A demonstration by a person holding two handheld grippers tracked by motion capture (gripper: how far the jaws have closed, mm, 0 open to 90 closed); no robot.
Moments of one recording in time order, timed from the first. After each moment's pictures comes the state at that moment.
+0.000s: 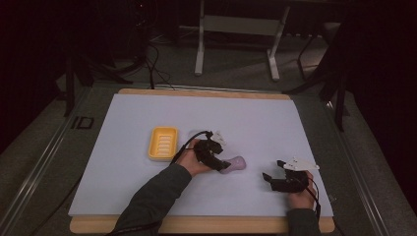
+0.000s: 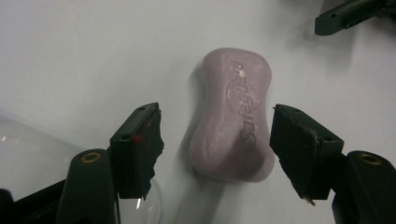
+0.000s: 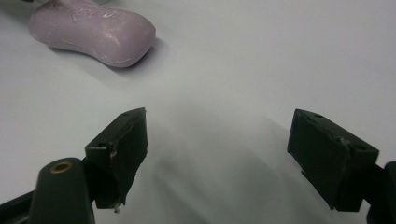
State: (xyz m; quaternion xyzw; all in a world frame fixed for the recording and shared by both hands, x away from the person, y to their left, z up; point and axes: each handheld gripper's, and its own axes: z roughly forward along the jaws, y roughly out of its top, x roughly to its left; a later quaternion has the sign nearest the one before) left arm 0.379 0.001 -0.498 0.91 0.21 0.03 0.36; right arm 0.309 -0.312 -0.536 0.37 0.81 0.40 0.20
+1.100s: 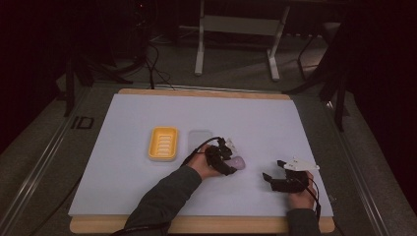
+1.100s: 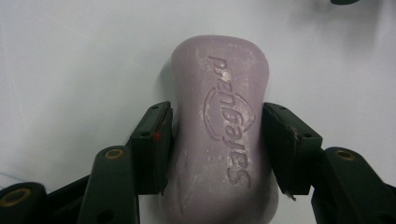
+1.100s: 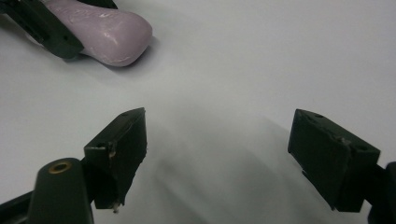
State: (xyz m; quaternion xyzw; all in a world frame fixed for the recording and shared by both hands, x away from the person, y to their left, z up) left arm 0.378 -0.031 -0.518 0.93 0.19 0.02 0.31; right arm 0.309 -0.312 -0.536 0.37 0.81 0.41 0.21
